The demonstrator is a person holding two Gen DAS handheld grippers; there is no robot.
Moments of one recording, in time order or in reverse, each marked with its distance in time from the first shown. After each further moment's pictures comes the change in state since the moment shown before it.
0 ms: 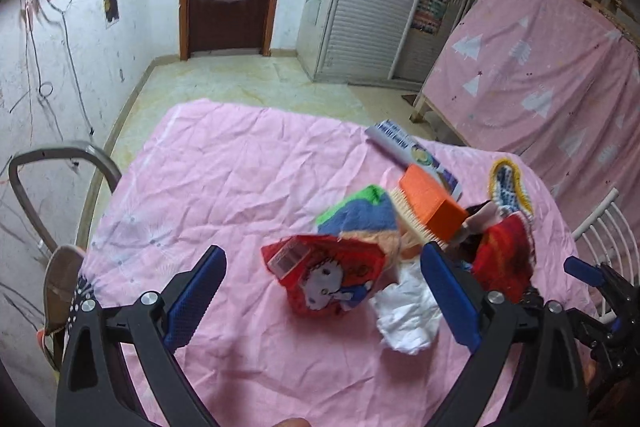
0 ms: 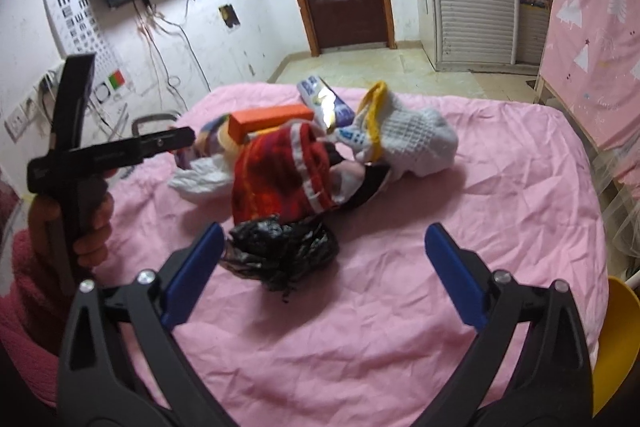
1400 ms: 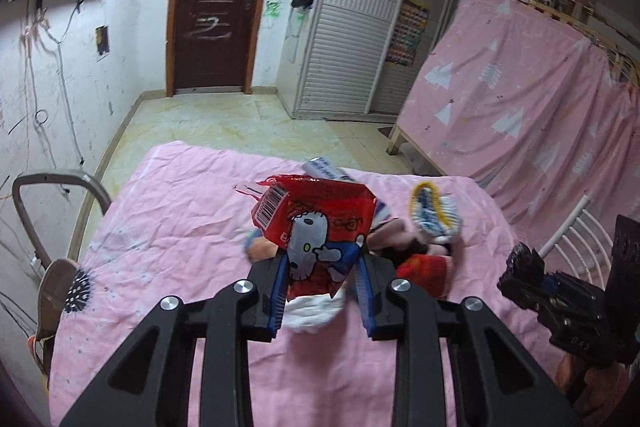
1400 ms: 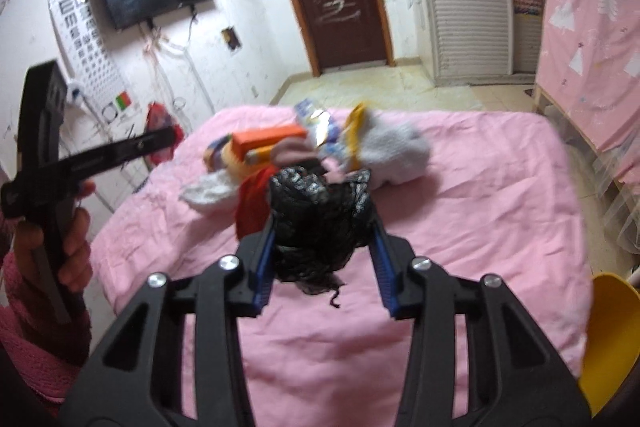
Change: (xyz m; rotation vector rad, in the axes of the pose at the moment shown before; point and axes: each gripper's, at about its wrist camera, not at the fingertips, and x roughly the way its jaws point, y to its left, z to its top) left arm -0.069 -0.068 -0.014 0.044 -0.162 -0.069; right arm -0.037 -0.021 -0.005 0.041 -0.104 0.016
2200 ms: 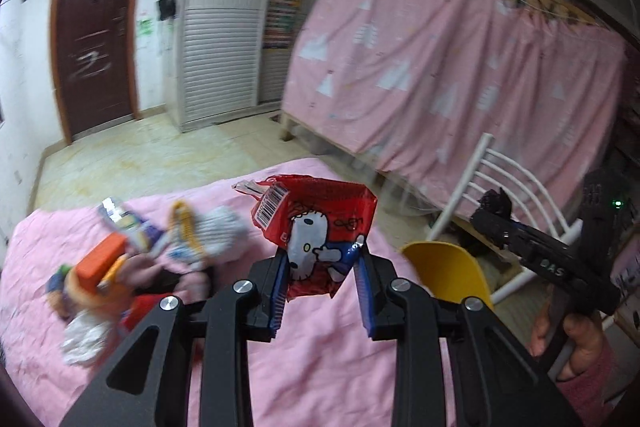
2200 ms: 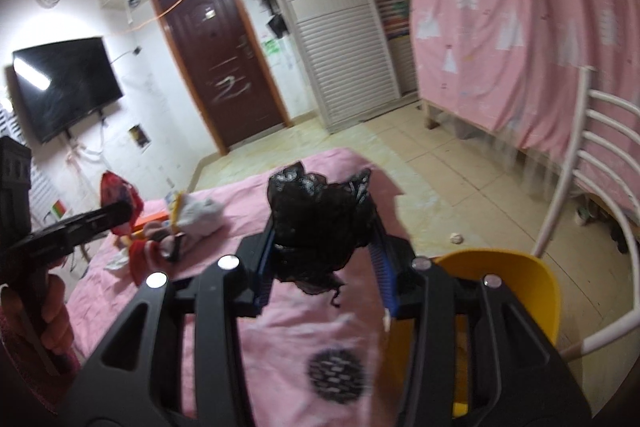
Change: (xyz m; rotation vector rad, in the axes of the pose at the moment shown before) left arm 0.019 -0.200 -0.009 0.292 0.046 -0.309; right arm -0.137 -0.149 -0.035 0.280 -0.242 -0.284
